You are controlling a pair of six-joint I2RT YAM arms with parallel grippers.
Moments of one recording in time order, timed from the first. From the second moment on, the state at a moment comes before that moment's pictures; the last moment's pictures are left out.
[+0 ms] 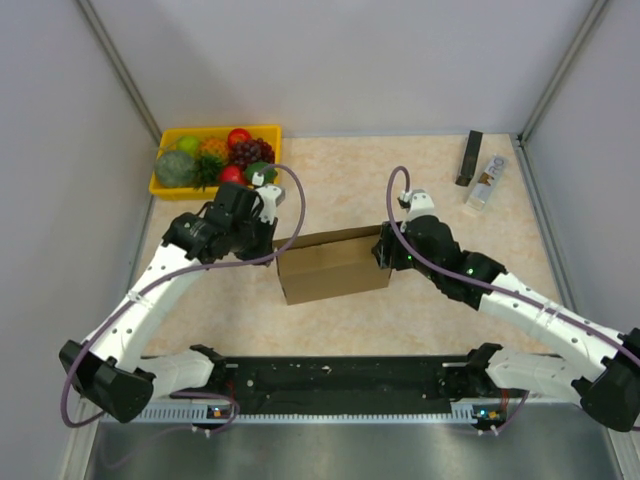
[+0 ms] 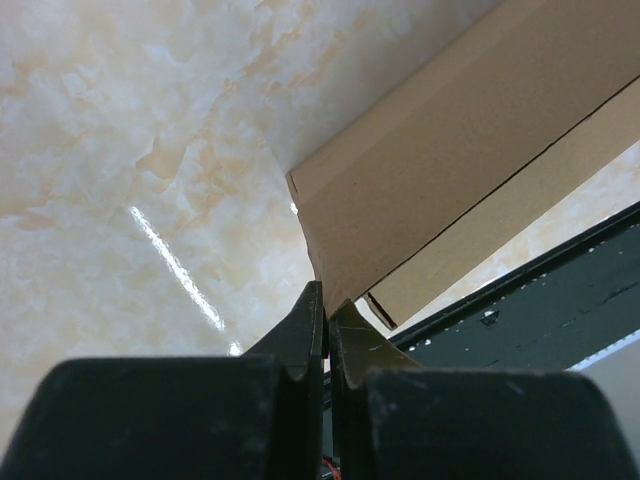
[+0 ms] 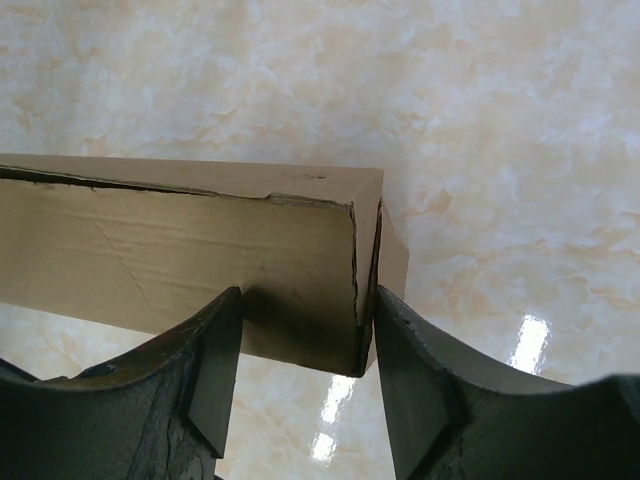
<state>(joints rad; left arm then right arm) -0.51 1.17 1.24 -0.99 0.10 -0.10 0.79 1.04 0.85 -0.36 0.26 0.46</state>
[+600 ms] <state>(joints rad) -0.44 1.19 1.24 -0.97 0.21 -0.29 0.82 1.06 0.85 -0.34 0.30 0.46</state>
